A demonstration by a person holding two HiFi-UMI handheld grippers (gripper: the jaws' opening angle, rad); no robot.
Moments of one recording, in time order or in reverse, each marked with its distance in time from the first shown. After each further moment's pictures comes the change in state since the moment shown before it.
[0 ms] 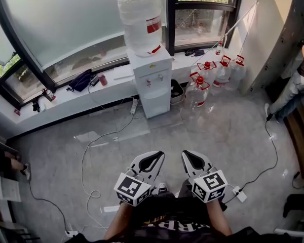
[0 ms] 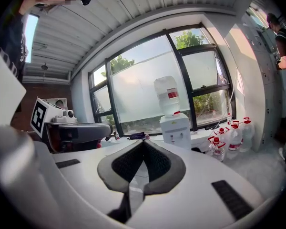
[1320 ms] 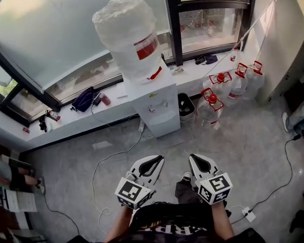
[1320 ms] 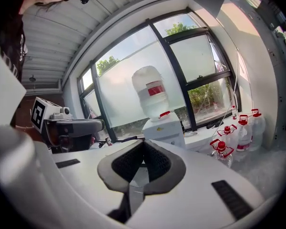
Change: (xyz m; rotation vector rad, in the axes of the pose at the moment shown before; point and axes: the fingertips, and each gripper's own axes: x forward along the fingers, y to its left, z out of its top) left arm 0.218 0.171 0.042 0.062 0.130 0.043; right arm 0.186 -0.212 0.069 0.107 0.022 0.026
